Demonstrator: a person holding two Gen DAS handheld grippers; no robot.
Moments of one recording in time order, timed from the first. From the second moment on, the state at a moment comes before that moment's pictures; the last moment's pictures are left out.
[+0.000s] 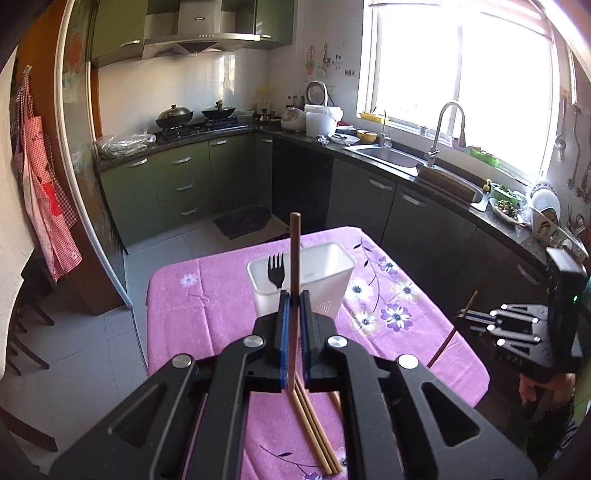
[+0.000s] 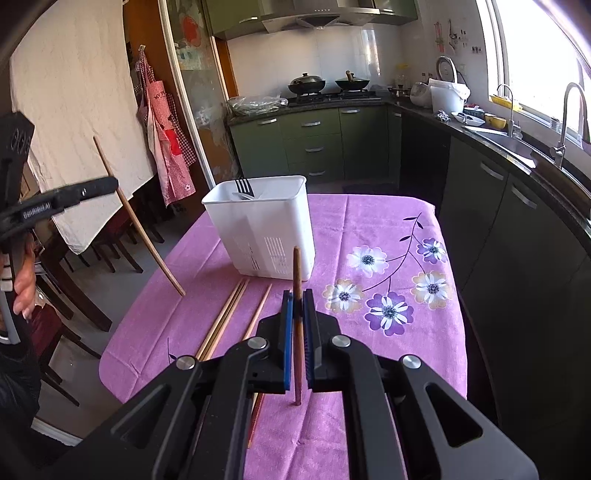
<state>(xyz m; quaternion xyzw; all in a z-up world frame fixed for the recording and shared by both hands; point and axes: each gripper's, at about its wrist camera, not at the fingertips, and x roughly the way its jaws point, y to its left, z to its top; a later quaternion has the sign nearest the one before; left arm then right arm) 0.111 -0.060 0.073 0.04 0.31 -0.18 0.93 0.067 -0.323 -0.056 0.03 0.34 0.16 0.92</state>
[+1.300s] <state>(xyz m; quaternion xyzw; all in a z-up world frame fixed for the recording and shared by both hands) 0.160 -0.062 0.049 0.02 0.31 -0.15 0.94 0.126 -0.325 0.070 0.09 0.21 0.19 0.95</state>
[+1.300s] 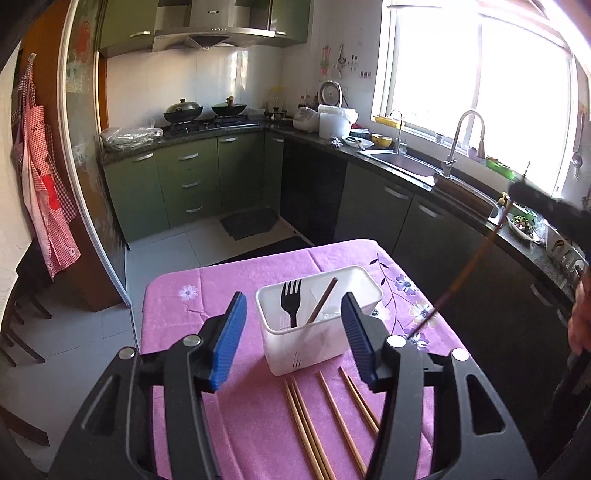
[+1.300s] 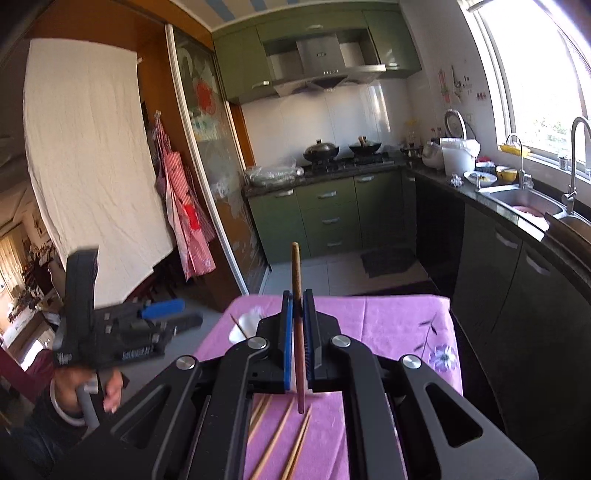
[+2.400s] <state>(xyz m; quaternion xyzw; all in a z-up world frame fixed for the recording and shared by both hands) 0.163 -0.066 -0.076 0.04 0.49 -0.15 0.86 0.139 -0.299 -0.024 0.02 0.30 0.16 0.94</state>
